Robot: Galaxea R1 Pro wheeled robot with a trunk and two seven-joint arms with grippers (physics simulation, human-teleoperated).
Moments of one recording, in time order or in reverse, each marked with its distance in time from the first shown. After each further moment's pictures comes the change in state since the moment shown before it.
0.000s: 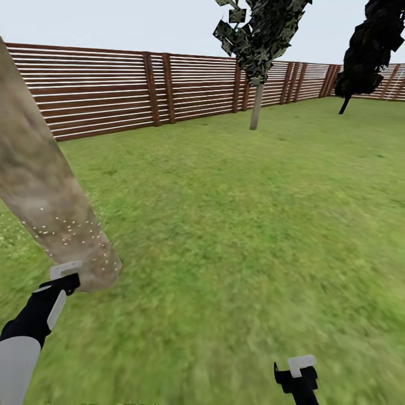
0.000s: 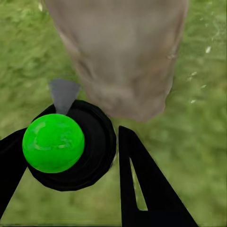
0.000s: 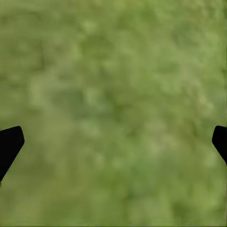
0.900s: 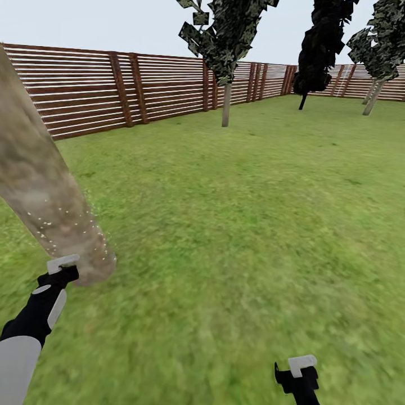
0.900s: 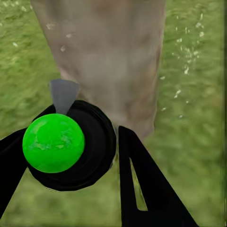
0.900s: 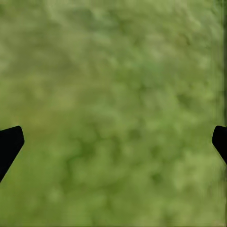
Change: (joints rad) left arm 0.000 -0.003 0.002 -0.010 0.003 -0.174 -0.003; right arm 0.000 -0.003 0.000 0.000 0.000 0.000 0.000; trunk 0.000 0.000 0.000
